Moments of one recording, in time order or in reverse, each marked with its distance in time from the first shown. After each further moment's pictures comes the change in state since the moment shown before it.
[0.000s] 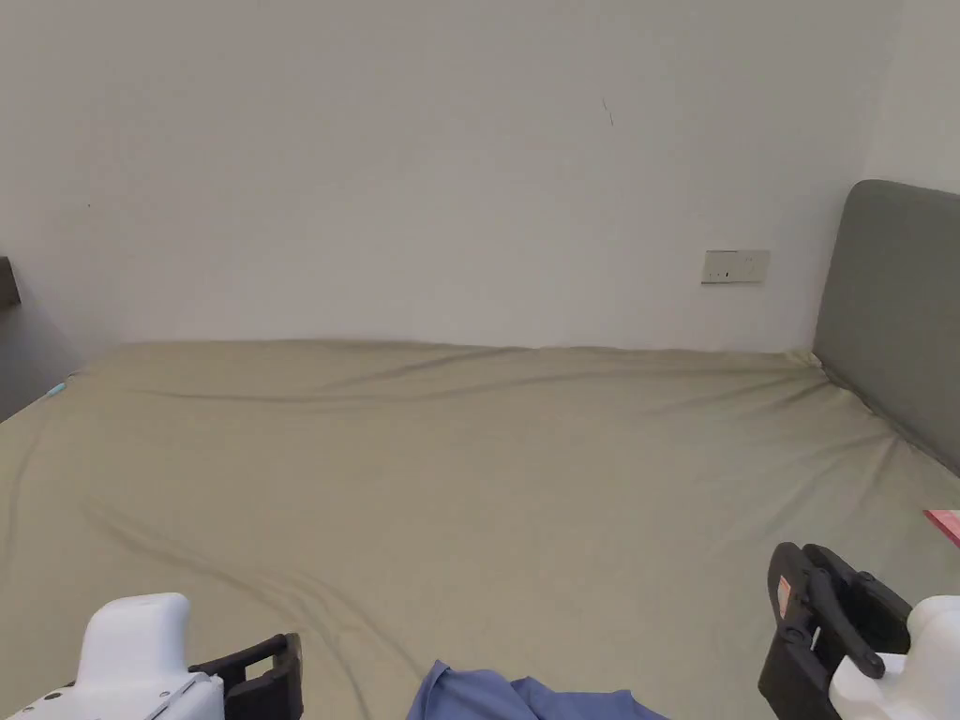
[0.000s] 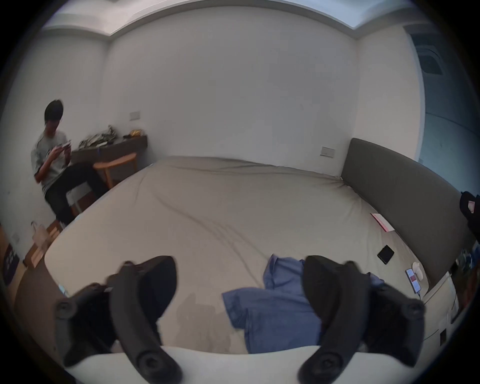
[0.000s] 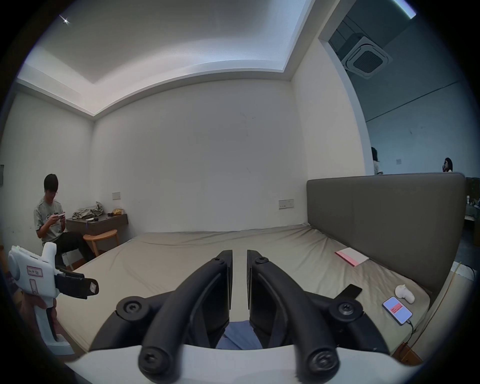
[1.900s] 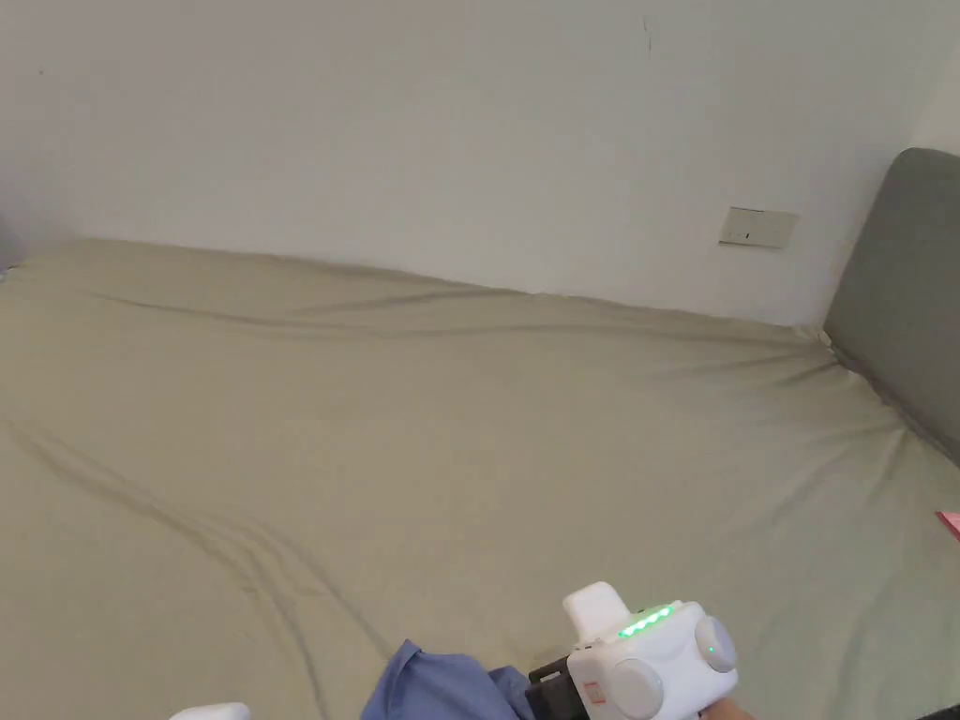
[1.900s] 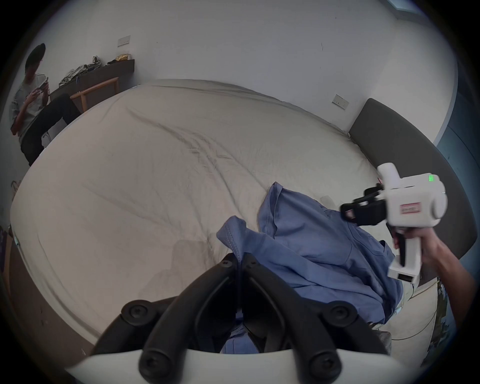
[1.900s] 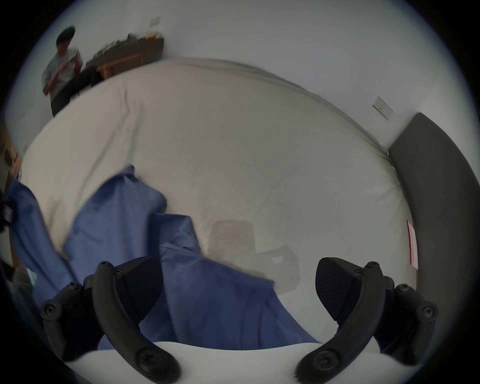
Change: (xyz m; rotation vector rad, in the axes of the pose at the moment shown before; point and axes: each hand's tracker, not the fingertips) left arm 0.019 -0.089 -0.154 -0.371 -0.065 0.098; right arm -0.013 -0.240 -0.354 -0.921 0.284 0.546
